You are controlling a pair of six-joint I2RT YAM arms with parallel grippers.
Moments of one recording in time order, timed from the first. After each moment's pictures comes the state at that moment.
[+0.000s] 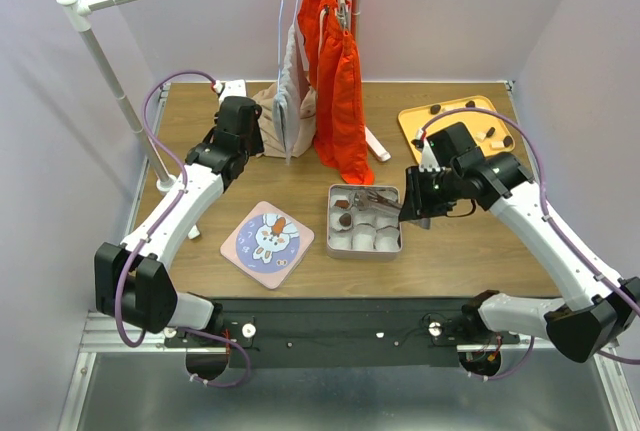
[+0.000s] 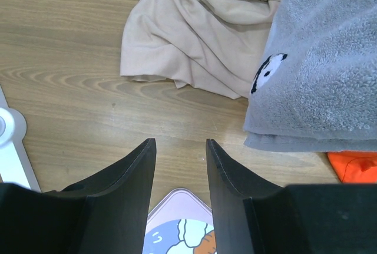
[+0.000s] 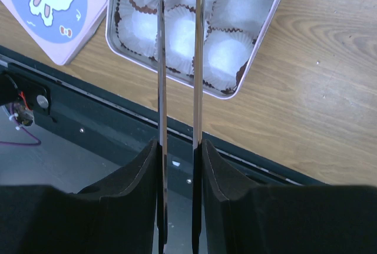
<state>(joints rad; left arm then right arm) -0.34 1.38 1.19 -0.40 -0.35 -0.35 0.50 1.21 1.28 -1.11 -0.20 0.37</state>
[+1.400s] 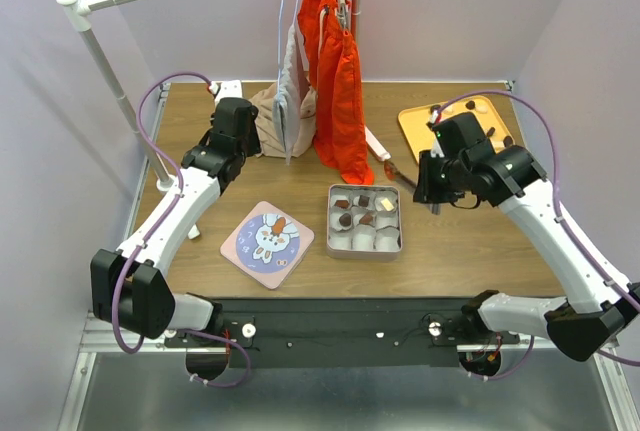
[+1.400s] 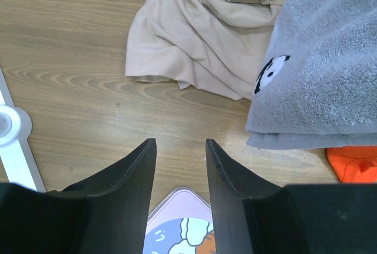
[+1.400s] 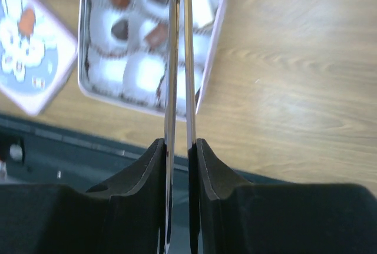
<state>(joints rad) -0.33 1.35 1.18 -0.40 -0.35 -0.35 0.54 1.21 1.38 -1.17 0.00 0.39</state>
